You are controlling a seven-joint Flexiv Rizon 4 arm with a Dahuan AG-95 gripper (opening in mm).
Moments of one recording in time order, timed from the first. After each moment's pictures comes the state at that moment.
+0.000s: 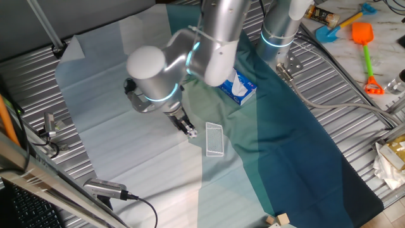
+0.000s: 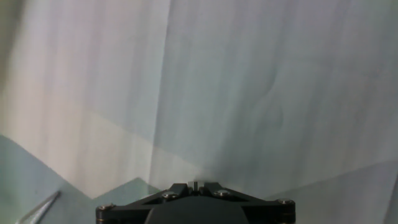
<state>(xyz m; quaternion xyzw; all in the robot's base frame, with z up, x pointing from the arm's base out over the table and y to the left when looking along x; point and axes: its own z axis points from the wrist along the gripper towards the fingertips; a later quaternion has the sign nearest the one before) 0.456 0.137 0.008 0.09 -0.99 -0.05 0.09</state>
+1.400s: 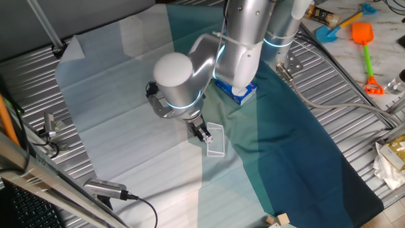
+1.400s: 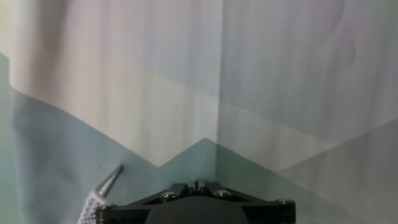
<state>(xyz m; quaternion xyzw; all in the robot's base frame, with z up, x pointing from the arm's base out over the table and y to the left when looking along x) 0.425 0.179 0.010 0.05 -0.99 -0.04 0.08</state>
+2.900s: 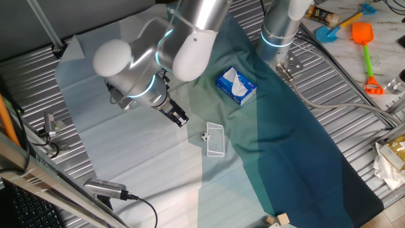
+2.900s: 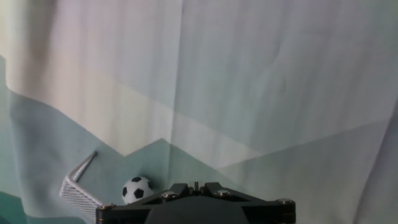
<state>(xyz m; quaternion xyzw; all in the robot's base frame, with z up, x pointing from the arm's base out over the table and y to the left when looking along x) 0.461 0.123 0.069 0.09 -0.98 -0.07 0.19</state>
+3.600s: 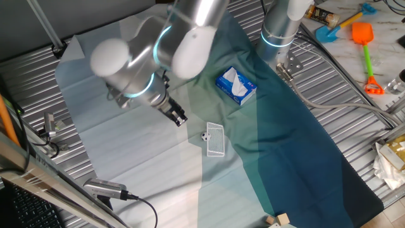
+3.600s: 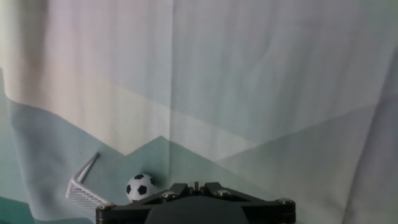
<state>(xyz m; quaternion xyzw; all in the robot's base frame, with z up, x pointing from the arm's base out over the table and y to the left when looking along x) 0.463 0.118 0.090 0.06 -0.98 -0.05 0.16</state>
